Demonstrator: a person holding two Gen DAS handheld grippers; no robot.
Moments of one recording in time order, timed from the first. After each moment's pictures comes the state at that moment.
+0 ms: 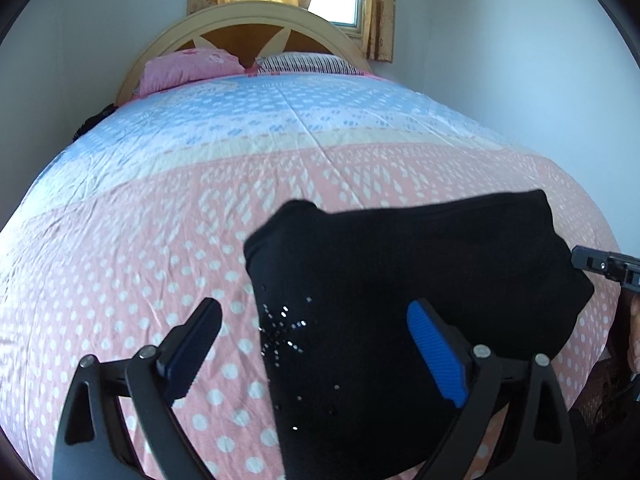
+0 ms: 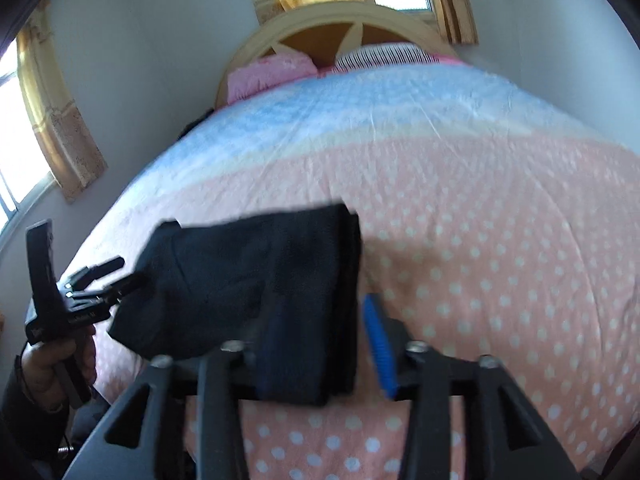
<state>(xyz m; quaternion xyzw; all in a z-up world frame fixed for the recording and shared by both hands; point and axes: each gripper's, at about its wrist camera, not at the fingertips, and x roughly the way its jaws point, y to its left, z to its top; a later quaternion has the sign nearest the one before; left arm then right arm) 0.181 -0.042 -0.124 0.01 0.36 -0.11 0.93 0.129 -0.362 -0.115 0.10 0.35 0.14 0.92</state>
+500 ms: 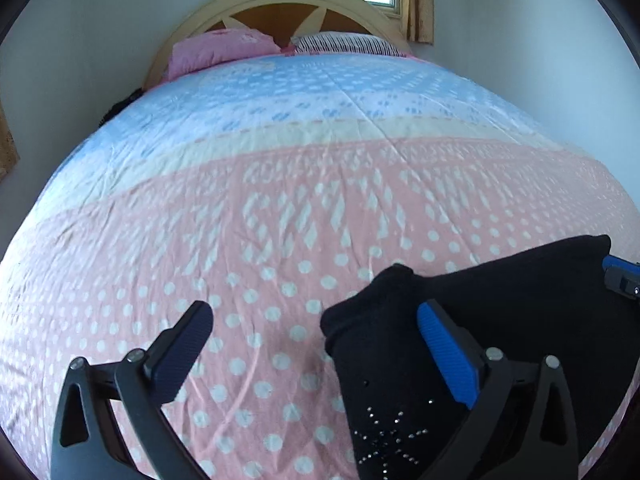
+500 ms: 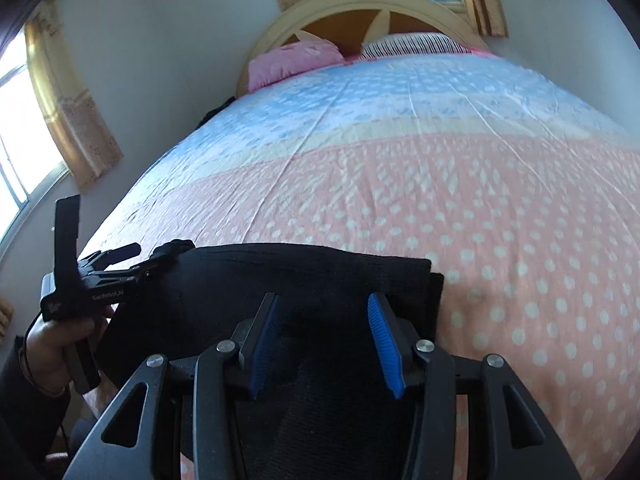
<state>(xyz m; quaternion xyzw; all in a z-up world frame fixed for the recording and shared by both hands) 0.259 -0.024 -0.148 0.03 0.40 -0.05 0.91 0.191 -0.329 -0.150 0.08 0.38 0.18 0.90</state>
